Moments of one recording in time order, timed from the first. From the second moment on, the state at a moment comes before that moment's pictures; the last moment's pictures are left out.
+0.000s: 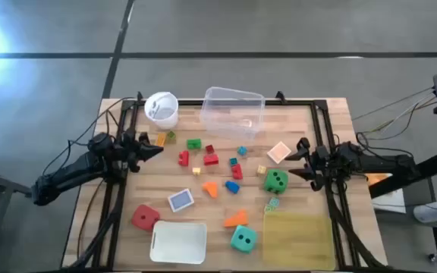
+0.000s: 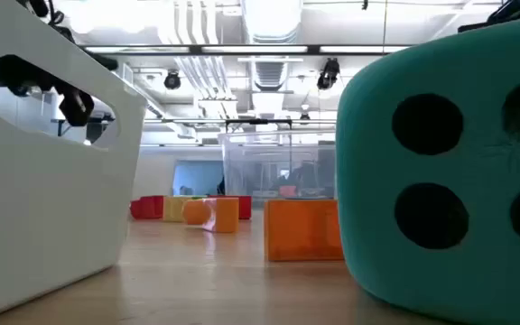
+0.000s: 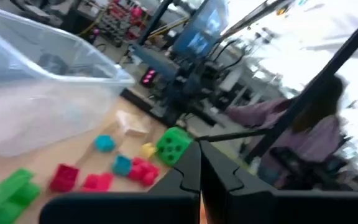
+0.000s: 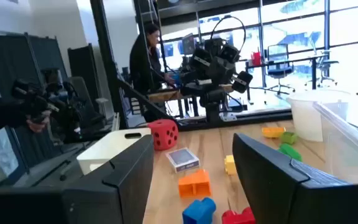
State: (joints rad) left arm 0.43 0.00 0.10 -0.03 0.38 -0.64; right arm 0.00 0.00 0.01 0.13 -0.13 0.21
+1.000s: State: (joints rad) left arm 0.43 0.41 0.46 -0.18 0.23 -0.75; right arm 0.00 0.00 0.08 0.17 -0.13 0.28
